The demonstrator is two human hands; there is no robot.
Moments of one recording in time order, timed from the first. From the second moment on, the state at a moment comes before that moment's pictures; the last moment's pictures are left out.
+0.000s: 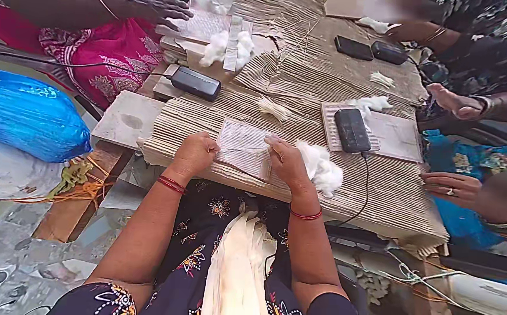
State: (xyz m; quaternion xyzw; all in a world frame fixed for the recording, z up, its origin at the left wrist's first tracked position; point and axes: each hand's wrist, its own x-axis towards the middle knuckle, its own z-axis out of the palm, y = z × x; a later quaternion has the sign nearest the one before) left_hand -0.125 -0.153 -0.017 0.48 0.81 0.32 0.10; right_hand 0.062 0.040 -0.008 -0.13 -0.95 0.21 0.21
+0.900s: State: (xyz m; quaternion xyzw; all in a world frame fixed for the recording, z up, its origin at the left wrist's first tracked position) left_hand -0.105 -0.157 -0.012 0.42 0.86 0.29 0.05; right_hand 0.049 0.039 0.024 -0.15 -0.97 0.17 0.00
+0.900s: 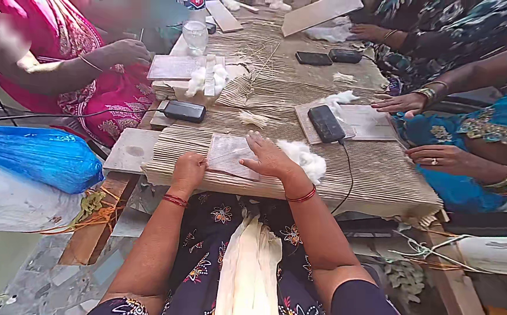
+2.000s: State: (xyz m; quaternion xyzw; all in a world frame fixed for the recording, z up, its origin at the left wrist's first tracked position) left_hand -0.145 -0.178 -0.013 0.50 0.80 0.30 0.13; right_hand 0.066 -0.049 0.013 -0.25 -0.95 0.11 -0.16
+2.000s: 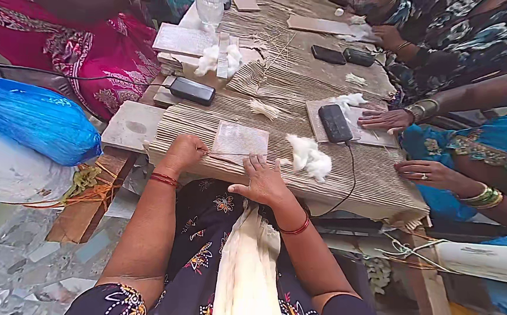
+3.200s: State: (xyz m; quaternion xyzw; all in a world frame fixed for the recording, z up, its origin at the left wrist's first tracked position) left_hand -0.140 -0.170 -0.027 0.48 0.83 0.29 0.05; right_hand 0.026 -0.022 -0.017 -0.26 -0.96 0.10 -0.08
